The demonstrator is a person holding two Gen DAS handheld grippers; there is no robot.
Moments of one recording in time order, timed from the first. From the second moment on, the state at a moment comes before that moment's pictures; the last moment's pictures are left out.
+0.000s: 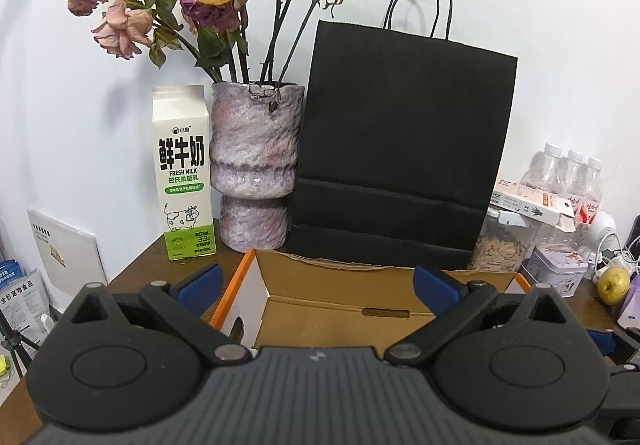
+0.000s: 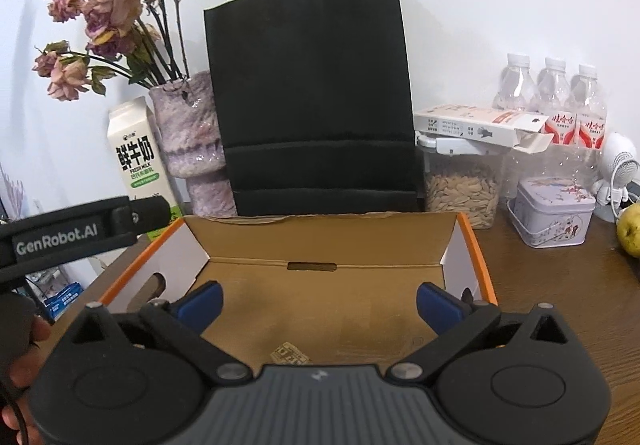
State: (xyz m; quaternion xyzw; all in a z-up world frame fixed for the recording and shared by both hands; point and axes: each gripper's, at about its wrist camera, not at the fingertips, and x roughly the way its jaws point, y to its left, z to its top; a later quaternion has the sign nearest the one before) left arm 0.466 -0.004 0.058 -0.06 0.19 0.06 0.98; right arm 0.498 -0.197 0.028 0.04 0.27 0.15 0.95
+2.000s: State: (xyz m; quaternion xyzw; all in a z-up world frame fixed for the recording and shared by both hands) left arm 0.168 -0.031 0.061 -0.01 0.21 -0.01 0.98; right arm 0.185 -0.268 0.057 0.00 0.18 0.17 0.97
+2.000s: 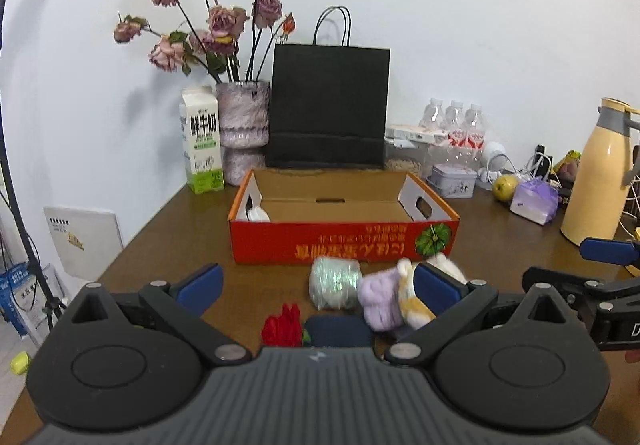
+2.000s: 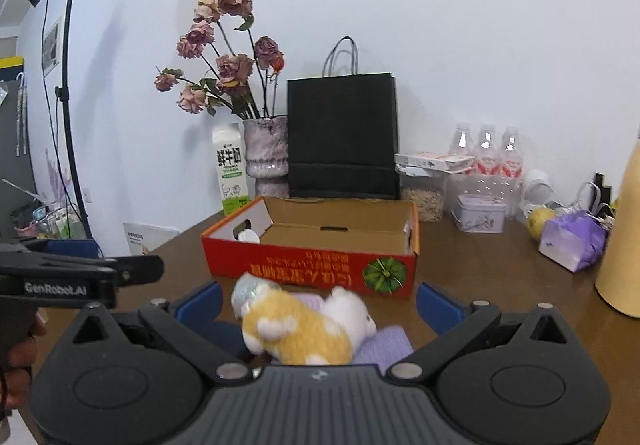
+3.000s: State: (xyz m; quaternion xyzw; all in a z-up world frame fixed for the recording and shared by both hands) left arm 0.163 -0.034 -0.014 0.00 0.32 -0.02 0.95; right arm 0.175 -0.304 -0.046 -0.04 0.33 0.15 0.93
